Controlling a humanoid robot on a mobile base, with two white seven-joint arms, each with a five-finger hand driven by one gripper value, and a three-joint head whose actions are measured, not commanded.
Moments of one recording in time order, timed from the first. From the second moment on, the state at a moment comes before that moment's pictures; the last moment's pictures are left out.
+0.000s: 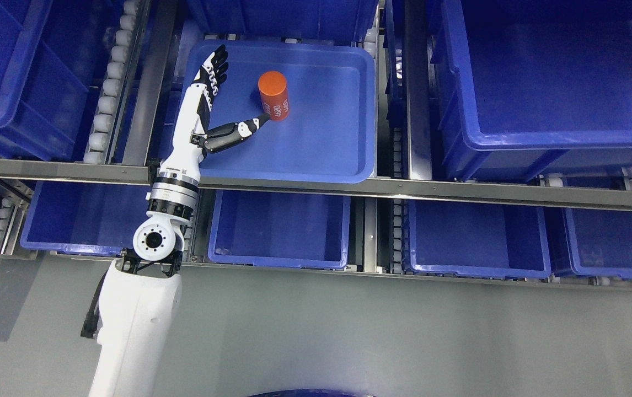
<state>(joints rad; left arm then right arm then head) -0.28 0.00 -0.08 -1.53 -0.07 -0.14 -0.06 0.00 0.00 0.00 0.00 0.00 0.04 0.03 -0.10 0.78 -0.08</state>
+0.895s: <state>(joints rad) -0.37 0.00 -0.17 -1.46 -0.07 -0.03 -0.06 0.00 0.00 0.00 0.00 0.00 0.04 0.03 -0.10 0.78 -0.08</state>
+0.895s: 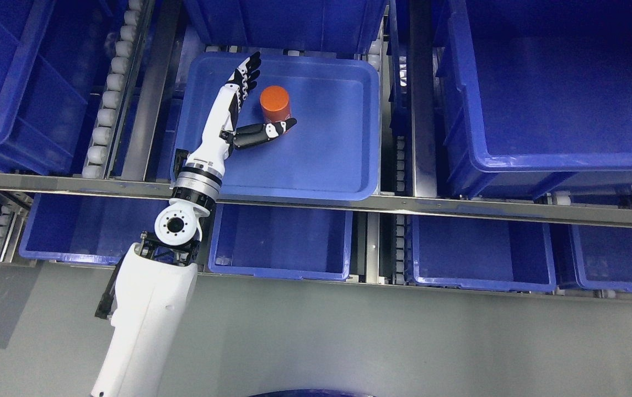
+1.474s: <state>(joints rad) -0.48 0.00 -0.19 -1.33 -0.09 0.02 -0.13 0.00 0.00 0.00 0.00 0.00 0.04 0.03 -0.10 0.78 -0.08</state>
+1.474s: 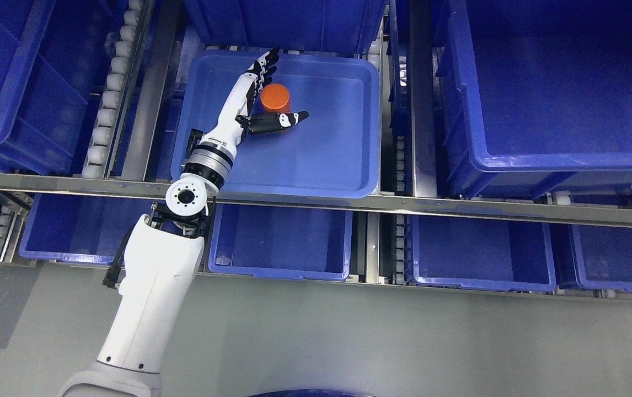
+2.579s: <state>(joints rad) -0.48 0.00 -0.13 -1.26 -0.09 -0.17 -0.19 0.00 0.00 0.00 0.00 0.00 0.04 0.03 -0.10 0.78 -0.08</state>
